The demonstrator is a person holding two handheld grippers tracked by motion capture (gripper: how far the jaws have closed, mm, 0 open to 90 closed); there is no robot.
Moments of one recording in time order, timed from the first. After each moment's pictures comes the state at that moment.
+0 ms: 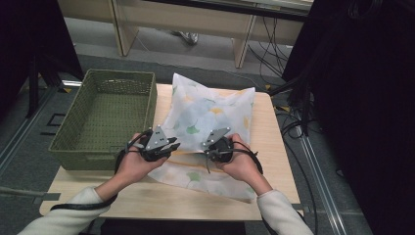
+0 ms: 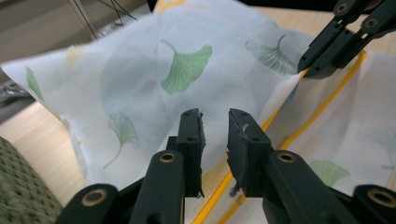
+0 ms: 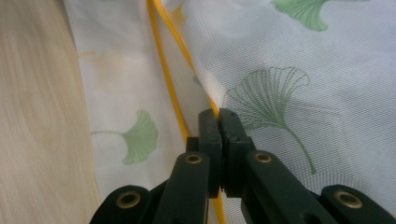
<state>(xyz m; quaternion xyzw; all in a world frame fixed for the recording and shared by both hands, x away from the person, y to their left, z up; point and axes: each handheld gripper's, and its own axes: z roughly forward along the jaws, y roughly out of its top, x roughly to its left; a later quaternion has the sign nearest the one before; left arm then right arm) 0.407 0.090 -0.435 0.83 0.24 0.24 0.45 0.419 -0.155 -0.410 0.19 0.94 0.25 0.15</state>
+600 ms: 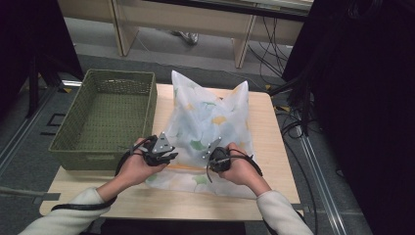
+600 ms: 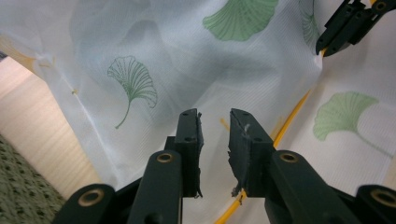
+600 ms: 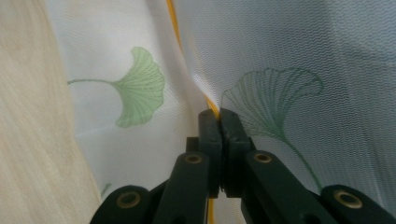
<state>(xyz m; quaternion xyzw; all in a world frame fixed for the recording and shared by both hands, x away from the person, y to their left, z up) 0.409 0.086 -0.457 0.87 0.24 0.21 0.39 0.424 -0.162 -0.453 0.17 0.97 0.14 0.10</state>
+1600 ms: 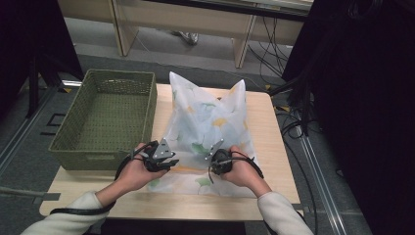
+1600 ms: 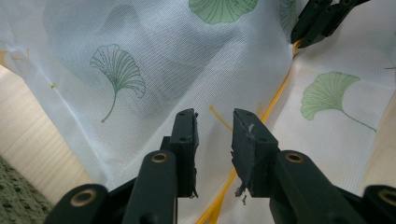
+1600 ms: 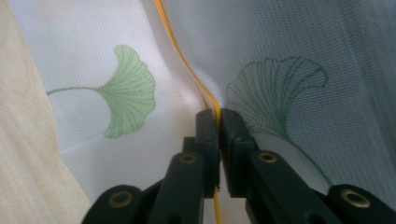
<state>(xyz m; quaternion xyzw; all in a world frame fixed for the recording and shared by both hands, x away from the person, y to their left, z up) 0.397 0.085 -0.462 0.87 0.23 0.19 0.39 0.425 -0.170 -0.463 0.19 0.97 0.14 0.10</state>
